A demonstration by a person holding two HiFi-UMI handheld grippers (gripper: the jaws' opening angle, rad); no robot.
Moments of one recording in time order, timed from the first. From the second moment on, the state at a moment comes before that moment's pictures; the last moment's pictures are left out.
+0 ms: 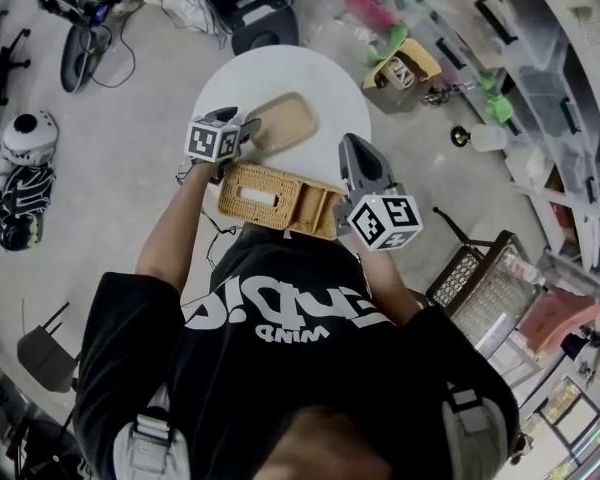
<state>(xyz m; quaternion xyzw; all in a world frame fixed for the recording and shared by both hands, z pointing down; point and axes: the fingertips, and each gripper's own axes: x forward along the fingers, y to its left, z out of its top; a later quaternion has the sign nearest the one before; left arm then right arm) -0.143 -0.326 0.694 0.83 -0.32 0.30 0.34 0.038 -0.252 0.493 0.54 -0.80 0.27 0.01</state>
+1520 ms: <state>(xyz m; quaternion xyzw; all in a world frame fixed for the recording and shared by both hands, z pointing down) -0.144 -0.323 0.667 0.84 -0.32 0.28 0.33 0.055 -0.251 0.506 0.54 -0.78 0.30 0.01</state>
